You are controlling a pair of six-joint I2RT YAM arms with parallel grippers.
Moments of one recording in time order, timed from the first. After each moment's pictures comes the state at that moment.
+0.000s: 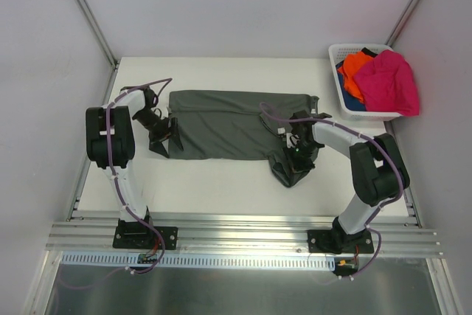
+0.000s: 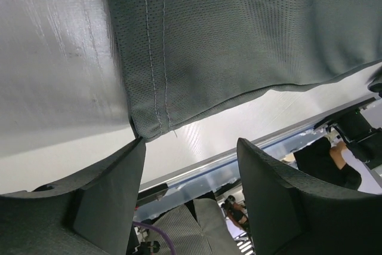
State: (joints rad) left arm 0.06 2.01 1.40 -1.13 0.48 -0.10; right arm 0.42 1.70 1.02 -0.96 -0.32 0.09
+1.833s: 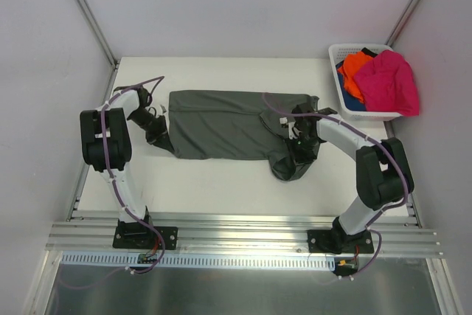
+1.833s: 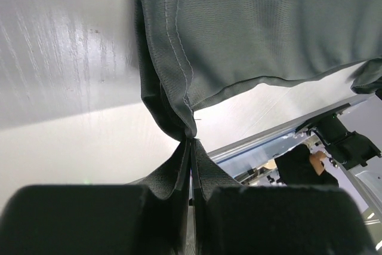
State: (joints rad) left arm 0.11 1.98 1.39 -1.13 0.51 -0.14; right arm 0.40 1.66 1.08 -0.95 -0.26 0.07
